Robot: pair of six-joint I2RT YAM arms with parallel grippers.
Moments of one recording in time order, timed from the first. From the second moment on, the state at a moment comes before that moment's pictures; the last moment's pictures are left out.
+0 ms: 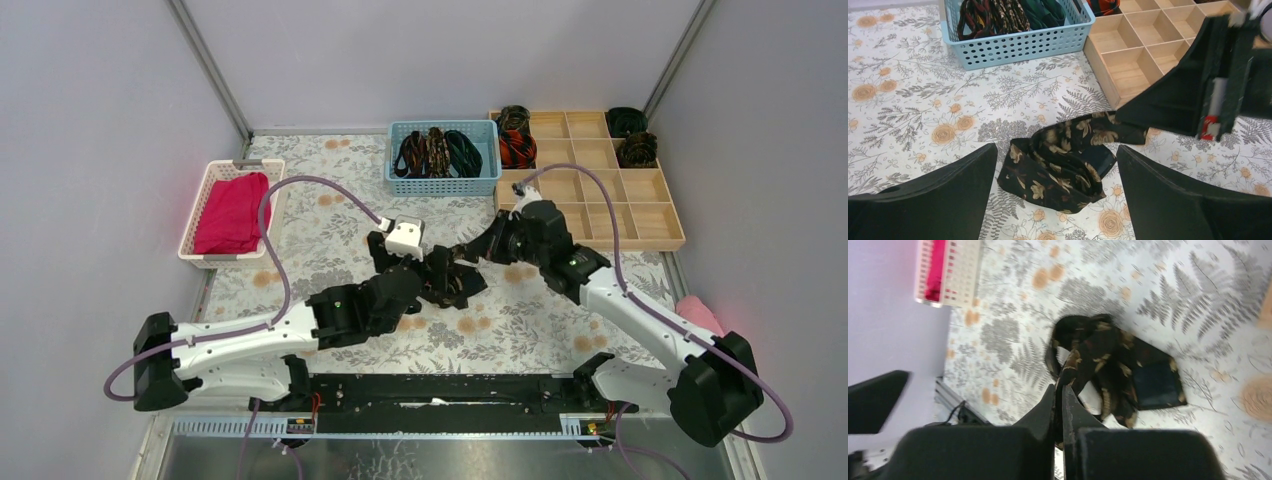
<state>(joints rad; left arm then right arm) -1.23 1.13 0.87 -0.14 -0.88 -0.42 0.58 1.14 0.74 -0.14 -0.16 0.74</state>
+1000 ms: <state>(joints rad) -1.13 1.33 0.74 0.44 -0.76 0.06 0.58 1.16 1.11 -0.29 -0.39 0.68</state>
